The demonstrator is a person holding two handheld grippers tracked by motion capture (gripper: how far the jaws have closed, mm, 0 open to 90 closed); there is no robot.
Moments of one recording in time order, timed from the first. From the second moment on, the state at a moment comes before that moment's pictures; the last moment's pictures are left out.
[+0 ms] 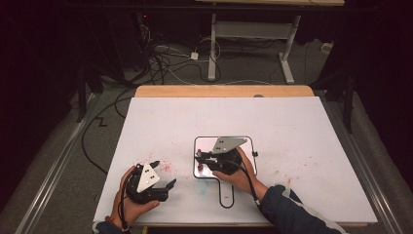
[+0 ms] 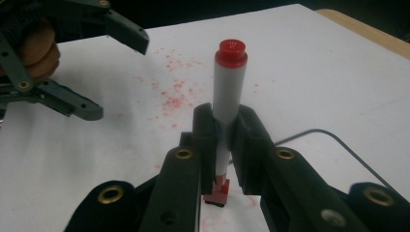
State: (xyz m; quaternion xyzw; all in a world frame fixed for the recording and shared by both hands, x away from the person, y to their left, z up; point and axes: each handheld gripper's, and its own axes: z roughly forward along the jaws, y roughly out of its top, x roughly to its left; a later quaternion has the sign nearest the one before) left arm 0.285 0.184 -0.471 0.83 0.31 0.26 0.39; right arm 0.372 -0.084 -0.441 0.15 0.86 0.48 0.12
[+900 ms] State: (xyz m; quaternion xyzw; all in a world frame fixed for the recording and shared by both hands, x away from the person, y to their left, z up) left arm 0.284 0.183 -0.470 0.83 0.31 0.25 0.39; right arm 0.377 -0.081 -0.437 0.14 0.87 0.46 0.09
